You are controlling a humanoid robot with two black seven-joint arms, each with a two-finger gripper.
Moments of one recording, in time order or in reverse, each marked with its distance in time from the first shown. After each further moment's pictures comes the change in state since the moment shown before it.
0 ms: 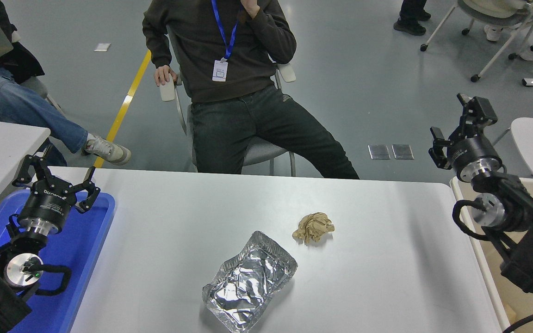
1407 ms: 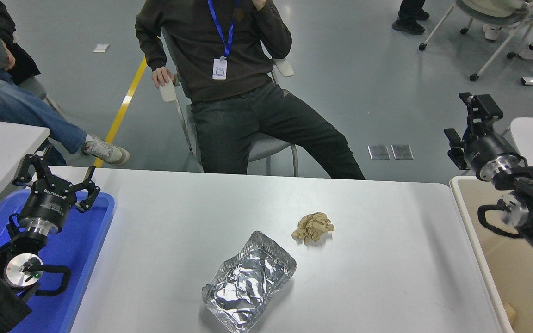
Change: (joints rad) left arm 0.000 0.000 0.000 0.000 0.000 0.000 0.000; right arm 0.335 -0.250 -0.607 -0.028 0.072 0.049 0.035
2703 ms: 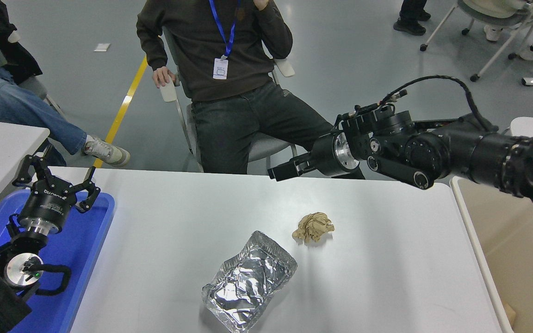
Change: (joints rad) left arm 0.000 0.000 0.000 0.000 0.000 0.000 0.001; right arm 0.499 0.560 -0.835 -0.012 -0.687 0.243 -0.003
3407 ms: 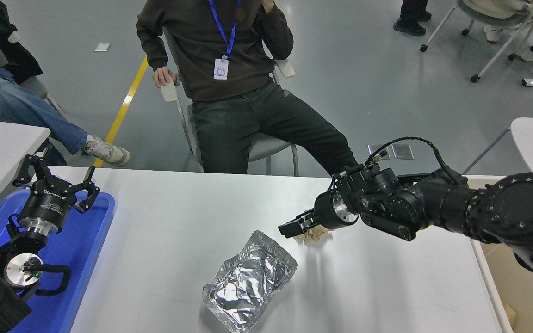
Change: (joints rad) left arm 0.000 0.000 0.000 0.000 0.000 0.000 0.000; right arm -0.220 0.047 -0.050 -0.100 -0.058 -0.034 0.002
